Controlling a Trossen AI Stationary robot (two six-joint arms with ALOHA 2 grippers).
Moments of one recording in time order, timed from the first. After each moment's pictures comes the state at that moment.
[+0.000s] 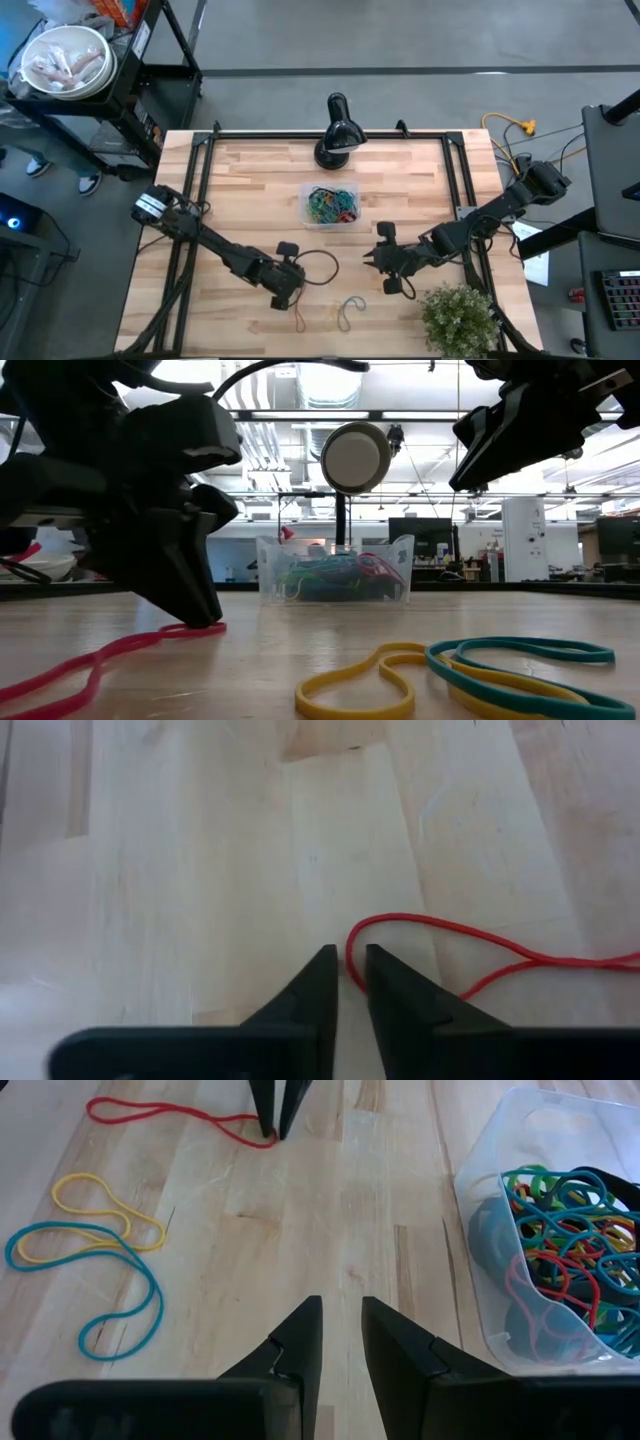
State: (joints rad) left arm -0.48 1.86 0.89 -0.12 -0.30 -0.25; right arm 0.49 1.41 0.75 -0.14 0.39 0.23
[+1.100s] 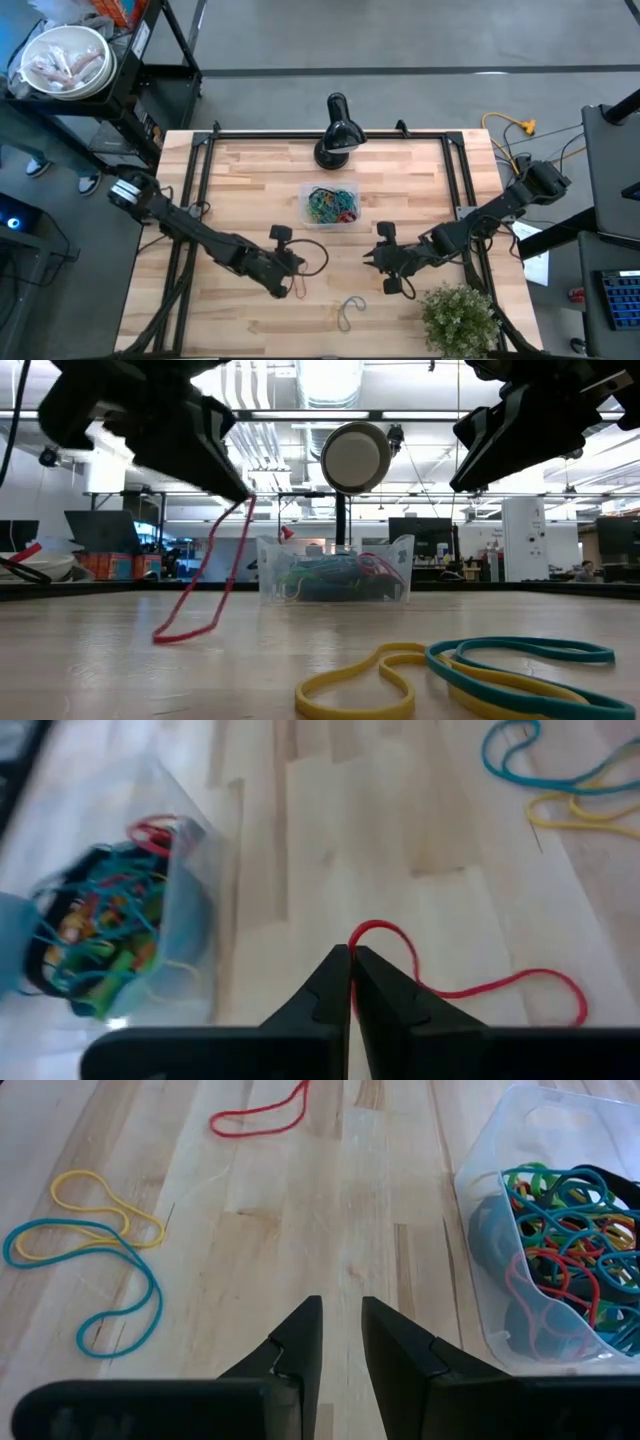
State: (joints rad) left arm -0.49 1.54 0.90 -0.18 -0.51 -0.12; right arm 0.49 1.41 0.75 -0.14 0.39 0.23
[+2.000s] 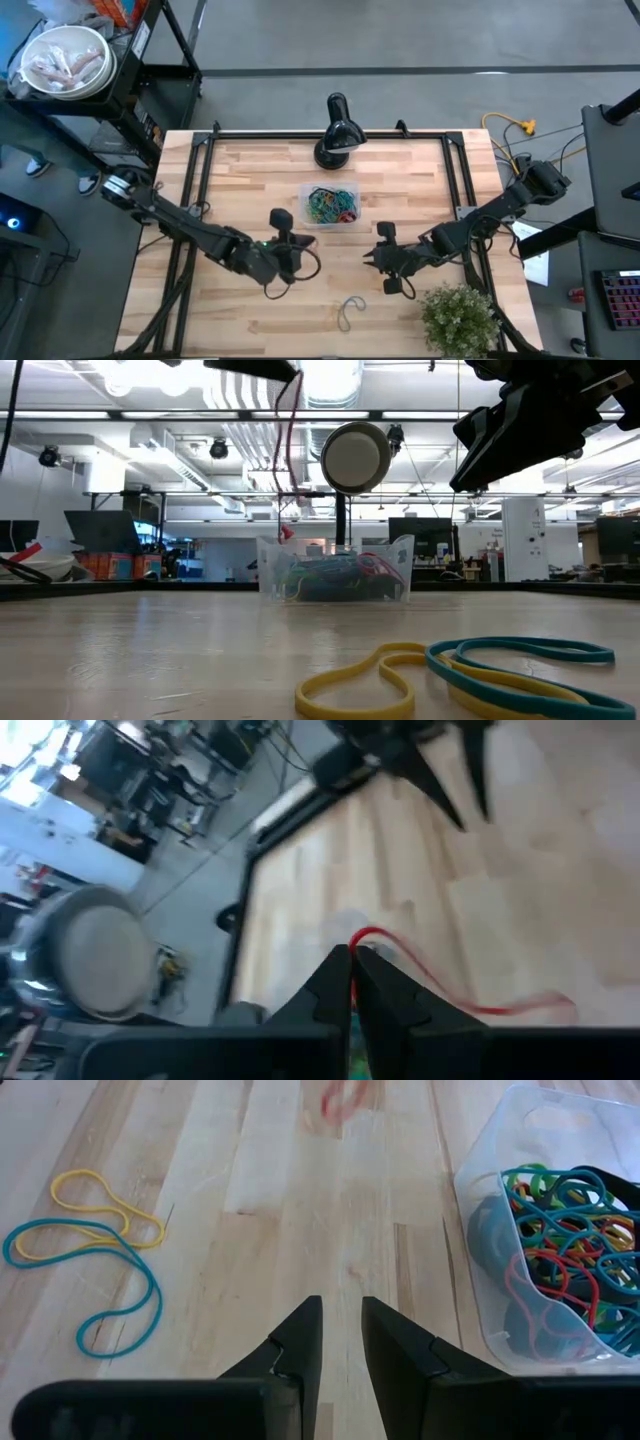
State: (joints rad) left arm -0.48 1.46 1.07 -0.17 -0.83 0.32; right arm 0.49 1.41 0.75 -0.14 0.39 0.23
